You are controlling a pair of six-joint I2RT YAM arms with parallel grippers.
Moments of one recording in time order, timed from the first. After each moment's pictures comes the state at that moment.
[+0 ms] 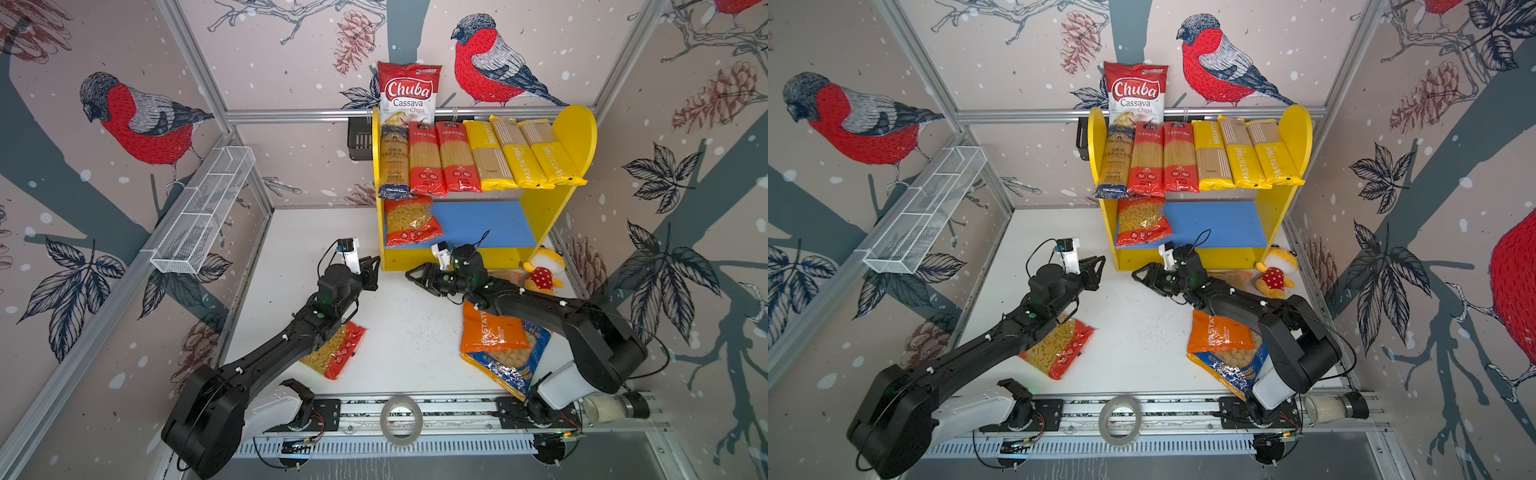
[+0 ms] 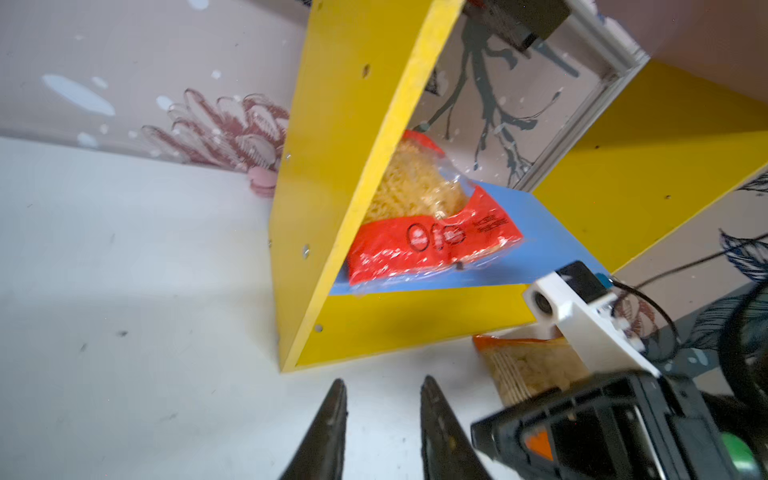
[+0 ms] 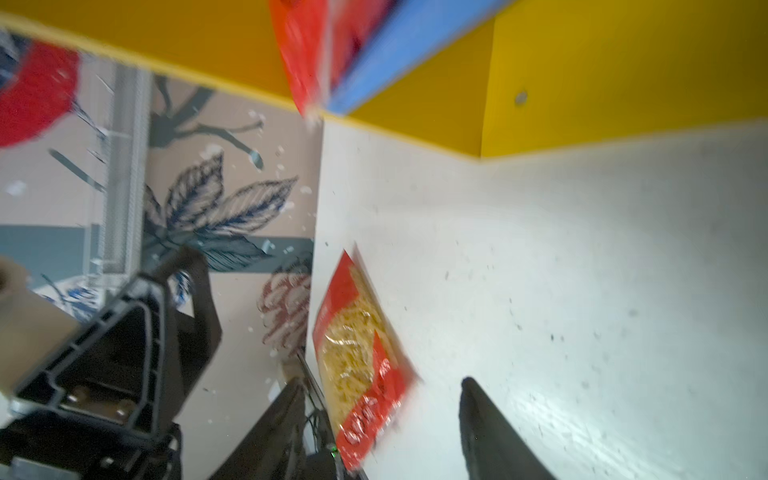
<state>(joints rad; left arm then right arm) -0.53 1.12 0.56 0.33 -0.06 -0.45 0.69 1.57 0.83 0.23 -0.50 0.94</state>
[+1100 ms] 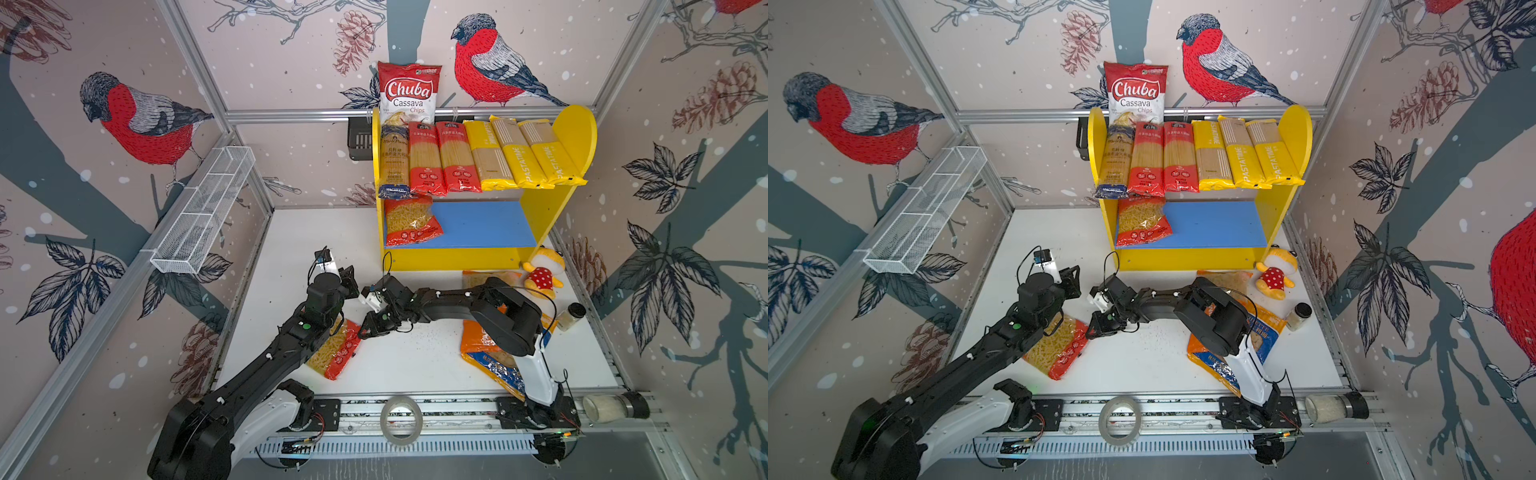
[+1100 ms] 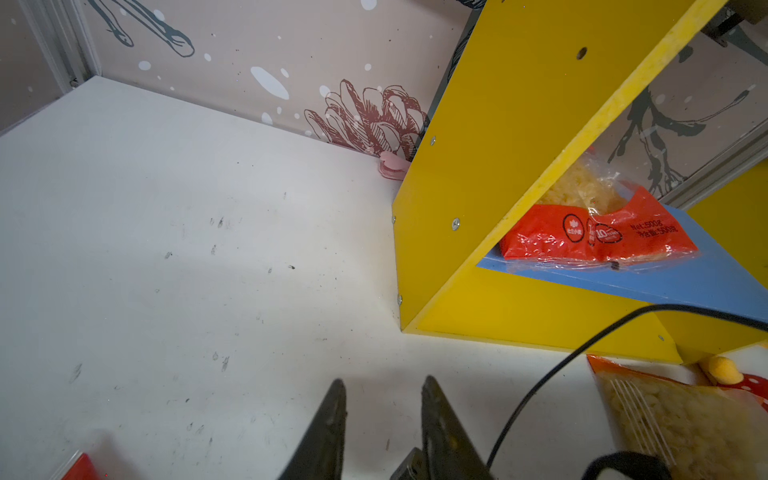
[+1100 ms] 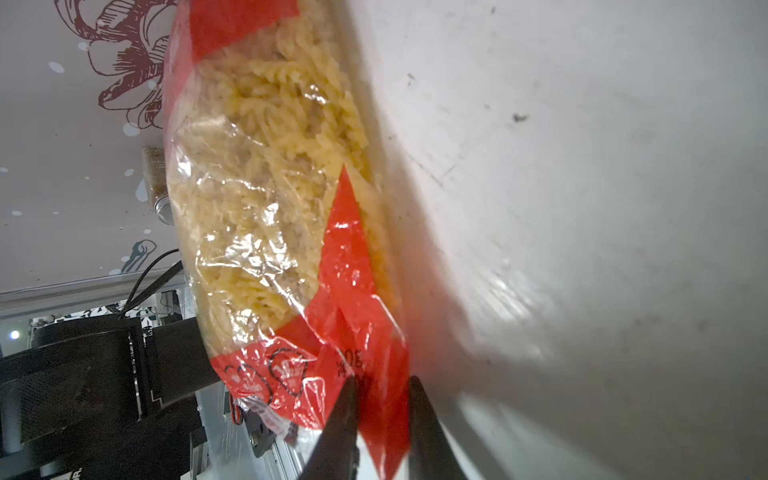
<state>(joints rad) -0.47 0.97 0.51 0.11 -0.26 -0.47 1.03 2.11 1.27 -0.05 -0.63 0.63</state>
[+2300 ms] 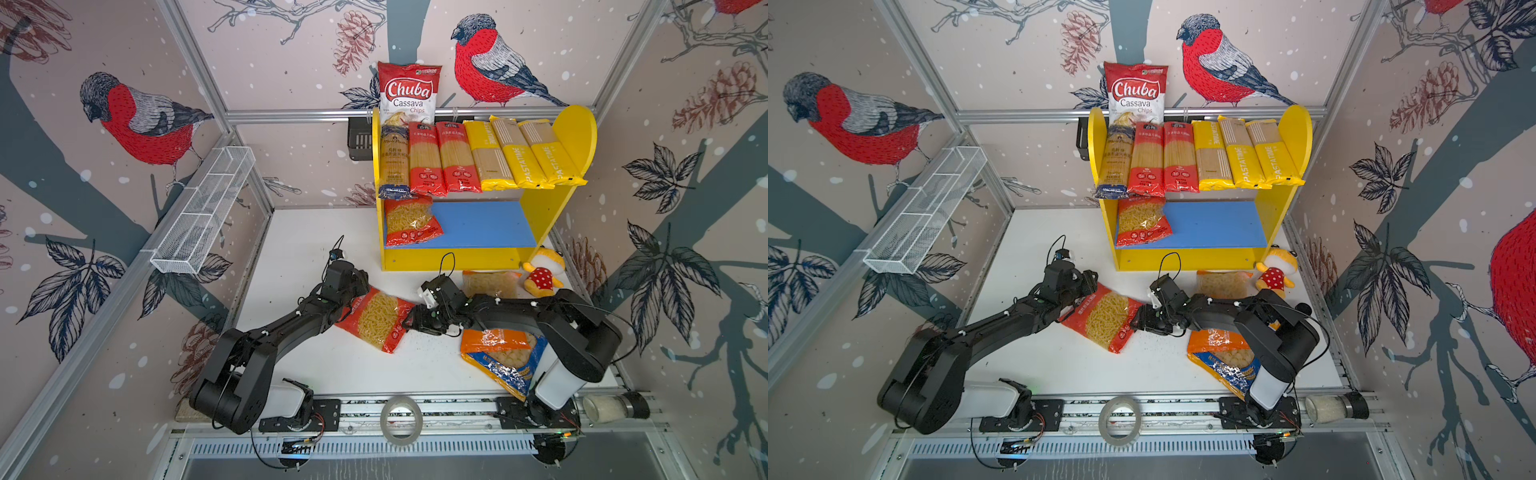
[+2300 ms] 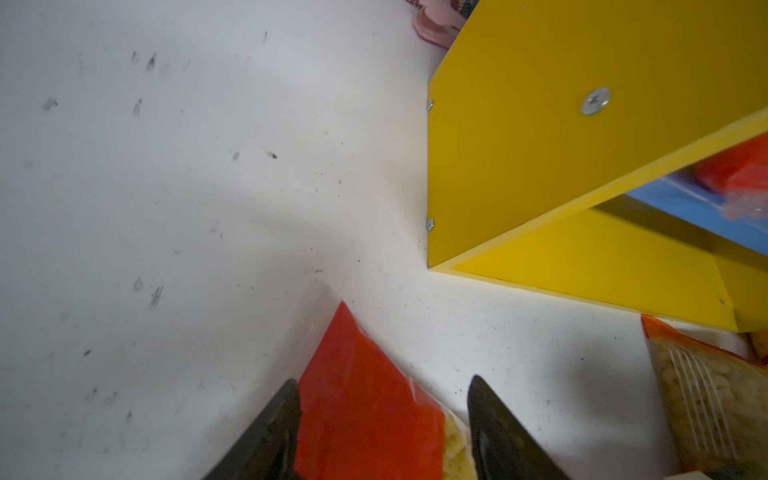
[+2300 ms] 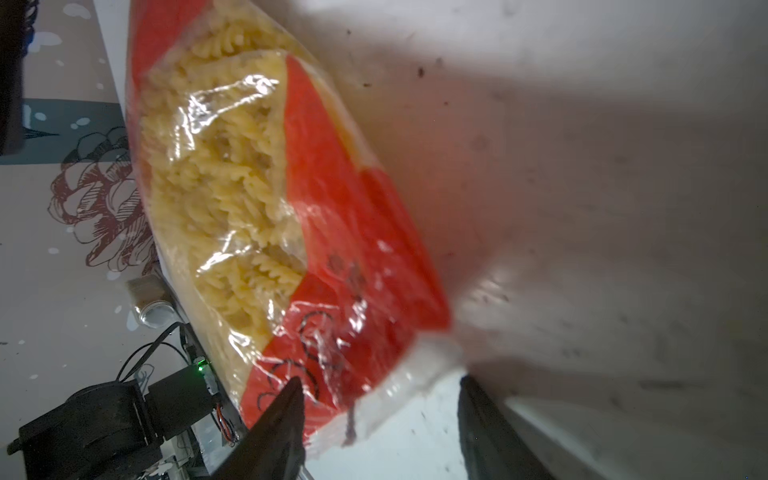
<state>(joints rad) -0.40 1.37 0.61 0.09 -0.08 -0.60 0.84 1.70 0.79 0.00 -0.45 0.86</state>
